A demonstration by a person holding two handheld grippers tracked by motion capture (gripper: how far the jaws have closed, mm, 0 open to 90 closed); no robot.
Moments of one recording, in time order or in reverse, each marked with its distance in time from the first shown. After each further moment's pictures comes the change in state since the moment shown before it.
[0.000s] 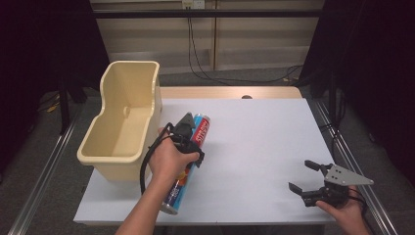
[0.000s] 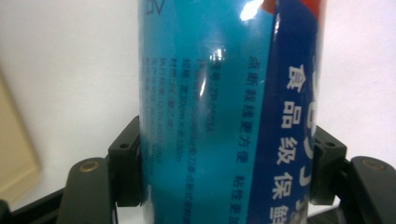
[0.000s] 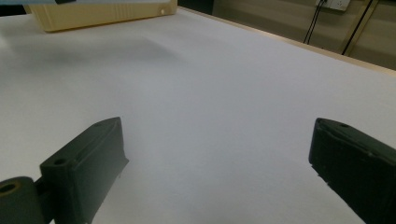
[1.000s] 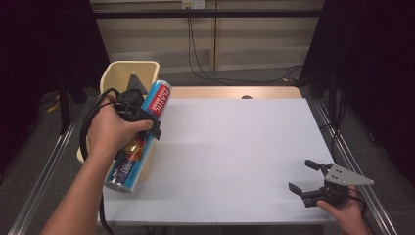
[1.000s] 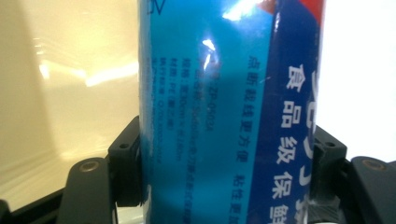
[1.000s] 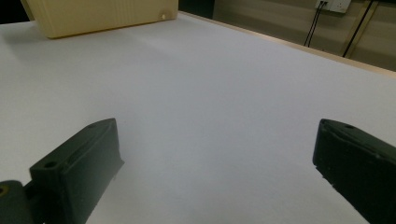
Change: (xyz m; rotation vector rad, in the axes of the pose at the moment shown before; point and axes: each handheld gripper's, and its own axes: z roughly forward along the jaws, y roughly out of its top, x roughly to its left) left arm 0.081 -0.006 -0.119 -0.102 0.018 -0.077; right arm 0.001 0.001 0.001 -0.017 0.000 0.018
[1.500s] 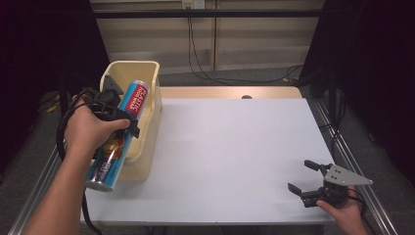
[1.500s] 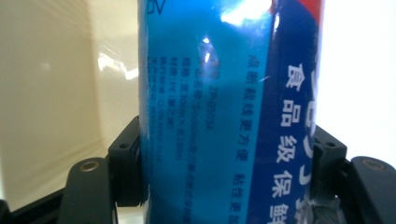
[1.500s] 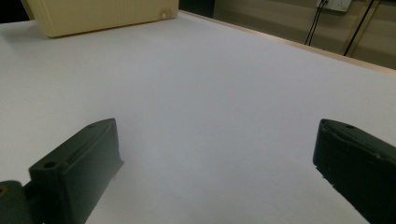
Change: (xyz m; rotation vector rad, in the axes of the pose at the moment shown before) left arm 0.049 -0.003 0.000 -0.013 0.036 -0.074; right arm 0.000 -0.001 0.001 0.002 0.003 0.001
